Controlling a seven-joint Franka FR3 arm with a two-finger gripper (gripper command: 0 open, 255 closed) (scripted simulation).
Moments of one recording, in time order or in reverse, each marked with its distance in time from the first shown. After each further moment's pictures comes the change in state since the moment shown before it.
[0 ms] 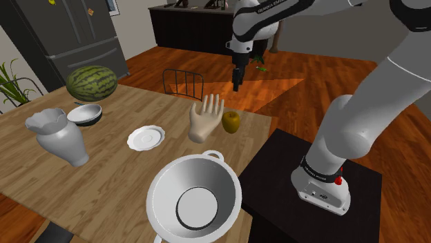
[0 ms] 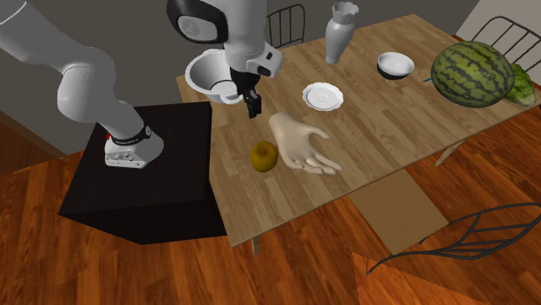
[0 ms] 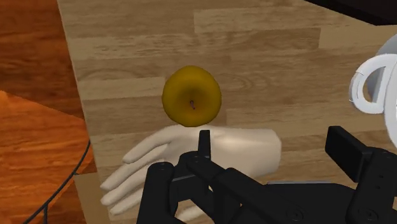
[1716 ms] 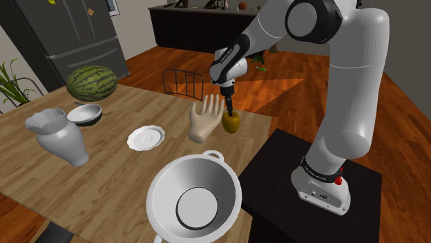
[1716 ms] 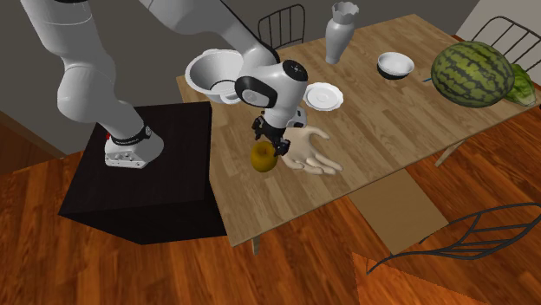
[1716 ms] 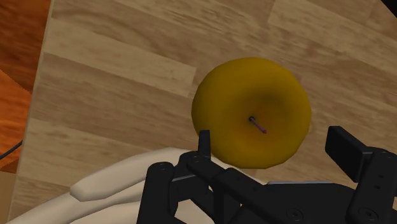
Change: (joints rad) arm -0.004 0.570 -0.008 0.152 0.098 0.245 -0.472
